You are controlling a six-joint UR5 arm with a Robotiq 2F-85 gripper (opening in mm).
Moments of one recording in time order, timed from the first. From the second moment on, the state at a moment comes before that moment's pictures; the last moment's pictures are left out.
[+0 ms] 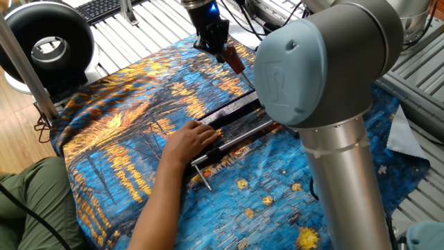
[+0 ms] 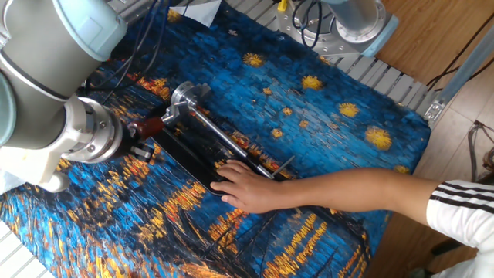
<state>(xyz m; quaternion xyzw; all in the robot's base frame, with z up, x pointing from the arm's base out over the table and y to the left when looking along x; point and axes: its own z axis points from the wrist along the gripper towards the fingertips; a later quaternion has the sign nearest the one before) 0.616 -0.044 0.126 0.10 -0.97 0.06 0.22</state>
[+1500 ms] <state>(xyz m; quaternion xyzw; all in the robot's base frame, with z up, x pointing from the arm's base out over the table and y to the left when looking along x) 0.560 -0.050 0.191 0.08 -0.96 0.09 0.27</state>
